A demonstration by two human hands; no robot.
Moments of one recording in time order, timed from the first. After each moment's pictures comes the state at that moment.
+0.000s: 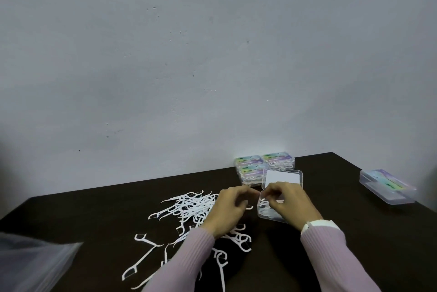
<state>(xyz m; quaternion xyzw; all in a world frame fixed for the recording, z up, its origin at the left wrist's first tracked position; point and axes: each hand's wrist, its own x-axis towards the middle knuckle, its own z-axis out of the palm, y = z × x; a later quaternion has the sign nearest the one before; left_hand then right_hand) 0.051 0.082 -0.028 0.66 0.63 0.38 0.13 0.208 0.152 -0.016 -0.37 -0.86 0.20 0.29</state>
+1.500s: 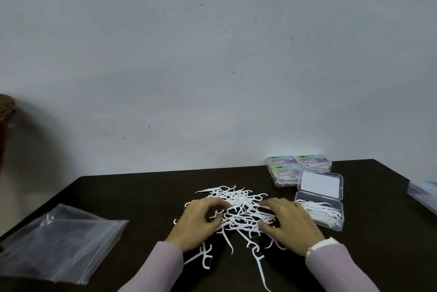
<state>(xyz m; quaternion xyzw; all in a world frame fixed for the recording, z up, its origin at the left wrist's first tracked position) -0.037 -0.022 -0.037 0.61 0.71 0.36 0.05 0.153 0.102 -0.037 -0.28 -0.94 0.06 0.18</state>
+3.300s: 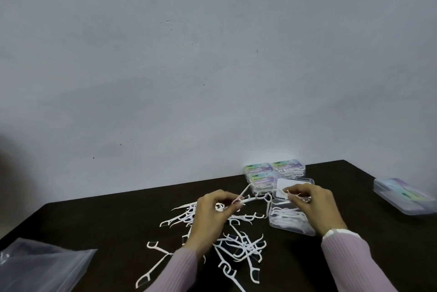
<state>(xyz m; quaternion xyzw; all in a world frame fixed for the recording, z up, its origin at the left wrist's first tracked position) 0.021 0.040 -0.017 0.57 0.63 0.52 0.08 0.215 0.155 -0.010 -0.43 -0.77 0.28 0.39</state>
